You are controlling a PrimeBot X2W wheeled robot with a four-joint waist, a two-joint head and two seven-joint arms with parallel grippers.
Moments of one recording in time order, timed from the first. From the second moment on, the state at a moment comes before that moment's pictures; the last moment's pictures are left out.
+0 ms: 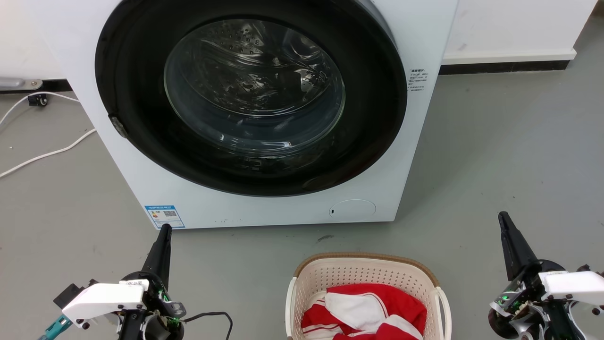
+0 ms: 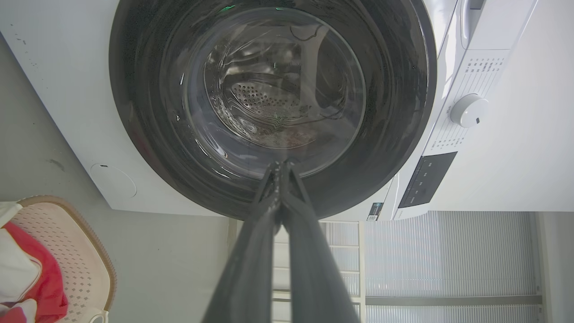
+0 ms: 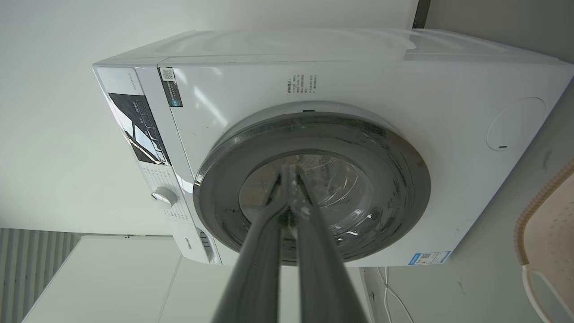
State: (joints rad) left arm -0.10 0.05 0.11 0.25 -1.61 -0.13 0.11; right arm -0.10 -0.05 -0.11 0.25 1.61 0.13 0.12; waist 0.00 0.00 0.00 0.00
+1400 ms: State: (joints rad) left arm -0.06 0.04 0.10 0.24 -1.49 -0.13 0.06; right arm -0.06 -0.05 -0.11 0.24 1.45 0.13 0.06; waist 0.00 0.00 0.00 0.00
